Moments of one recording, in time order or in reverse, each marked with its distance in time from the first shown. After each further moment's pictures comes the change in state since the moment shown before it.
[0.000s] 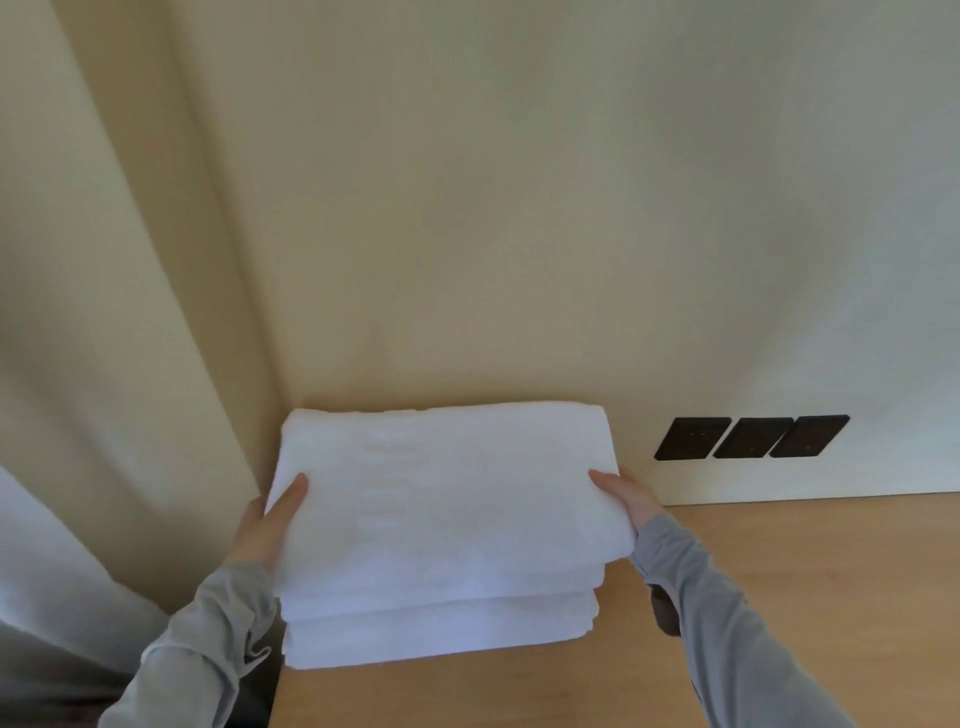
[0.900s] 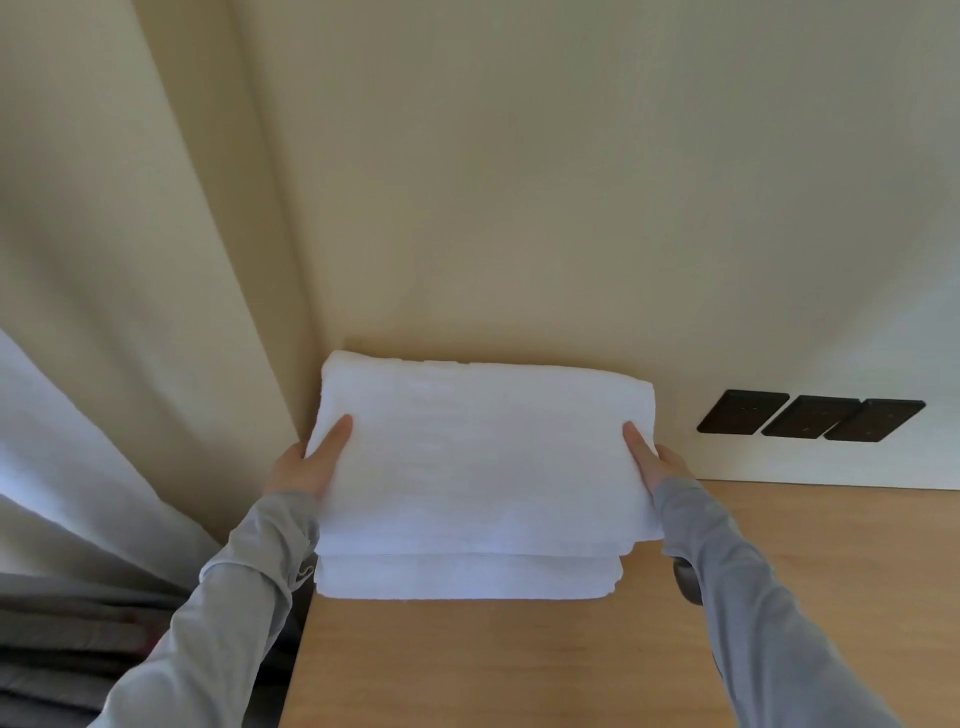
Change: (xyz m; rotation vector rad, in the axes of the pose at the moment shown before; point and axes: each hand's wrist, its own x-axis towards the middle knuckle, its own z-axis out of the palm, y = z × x) left_hand -0.012 0.007 0.005 0.251 0.082 -0.076; right_hand 0.011 0.001 0.014 -0.531 0.184 0.143
